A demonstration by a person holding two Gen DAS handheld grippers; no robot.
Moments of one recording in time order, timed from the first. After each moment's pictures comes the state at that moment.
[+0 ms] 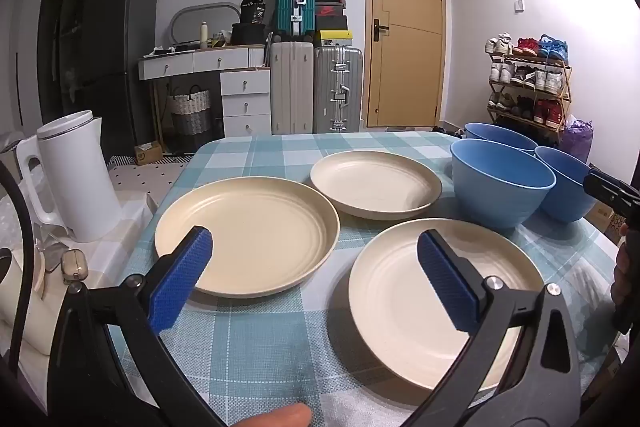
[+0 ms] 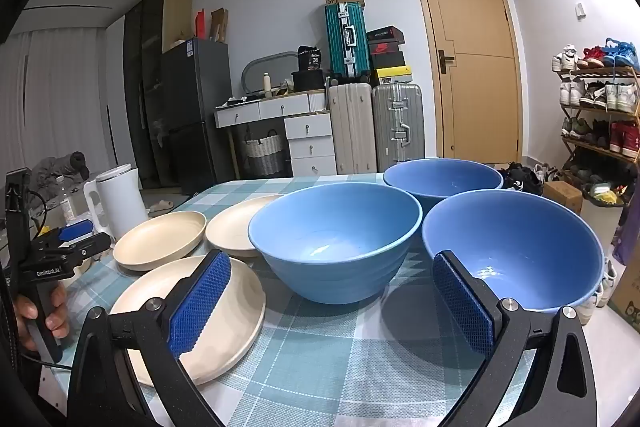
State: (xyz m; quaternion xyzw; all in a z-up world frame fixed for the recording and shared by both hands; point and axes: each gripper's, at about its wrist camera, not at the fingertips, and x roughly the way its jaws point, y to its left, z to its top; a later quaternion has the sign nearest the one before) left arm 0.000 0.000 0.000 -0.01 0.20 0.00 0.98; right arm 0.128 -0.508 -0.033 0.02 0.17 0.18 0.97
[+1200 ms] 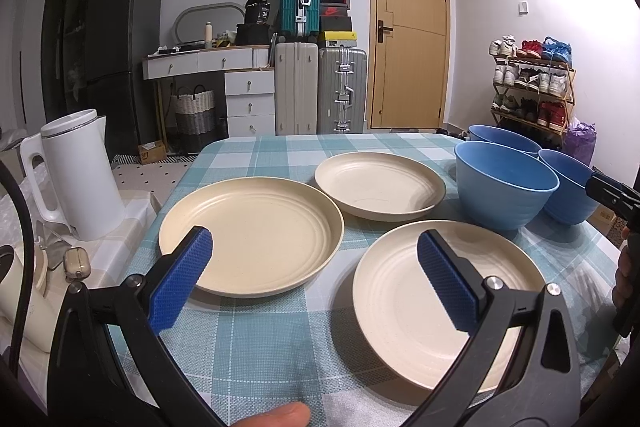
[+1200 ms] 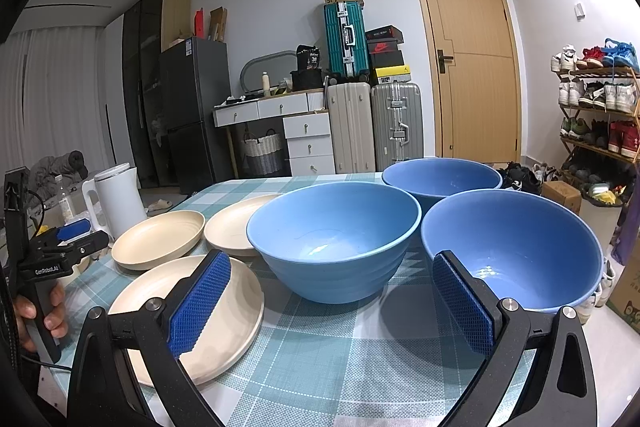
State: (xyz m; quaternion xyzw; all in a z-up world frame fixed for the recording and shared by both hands) left arm -0.001 0.003 -0.001 -0.01 0.19 0.01 0.98; right arm 0.128 -0.508 -0.033 0.02 0.18 0.18 0.97
